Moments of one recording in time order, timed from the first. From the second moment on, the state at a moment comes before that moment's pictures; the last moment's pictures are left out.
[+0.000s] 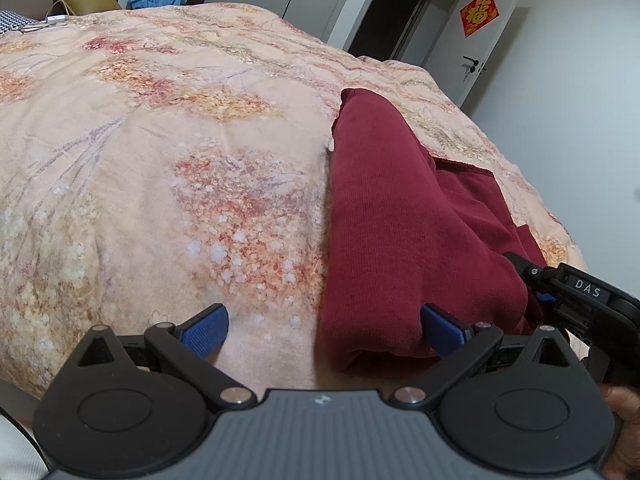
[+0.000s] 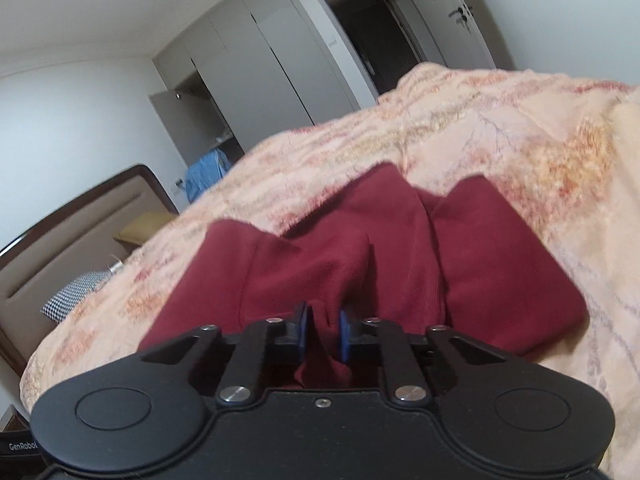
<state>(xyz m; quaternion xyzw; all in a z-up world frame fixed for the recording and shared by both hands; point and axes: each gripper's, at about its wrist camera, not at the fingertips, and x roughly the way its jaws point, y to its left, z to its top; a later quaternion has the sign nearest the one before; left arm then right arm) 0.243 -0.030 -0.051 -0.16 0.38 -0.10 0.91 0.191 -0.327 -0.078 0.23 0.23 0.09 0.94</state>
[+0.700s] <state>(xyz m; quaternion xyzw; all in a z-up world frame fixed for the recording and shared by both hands) 0.254 -0.087 -0.042 -0.14 0.41 -0.18 0.89 0.162 -0.386 -0.087 0.13 0.20 0.01 0.97</state>
